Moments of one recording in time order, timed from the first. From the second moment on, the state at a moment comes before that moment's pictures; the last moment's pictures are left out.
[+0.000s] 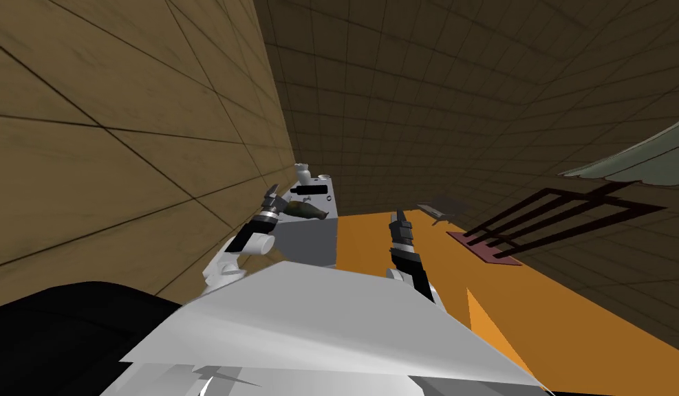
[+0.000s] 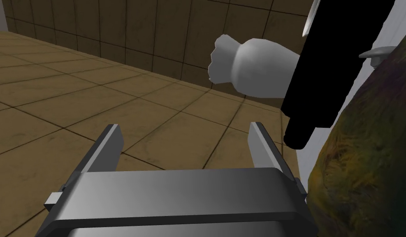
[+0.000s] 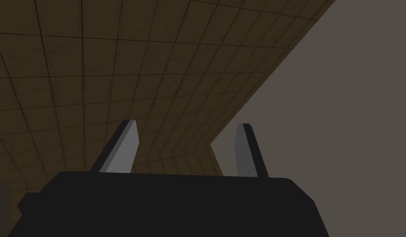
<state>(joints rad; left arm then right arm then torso) 0.34 0.33 0.25 -2.25 0.25 -0.03 0.31 0.52 -0.04 0.04 -2.22 -0.01 -0.37 0.14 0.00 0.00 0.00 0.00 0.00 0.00</state>
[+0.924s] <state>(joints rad) 0.22 0.47 0.37 -2.19 0.41 0.23 0.46 0.52 -0.04 0.04 -2.22 -0.01 -0.37 0.14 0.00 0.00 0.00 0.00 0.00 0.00</state>
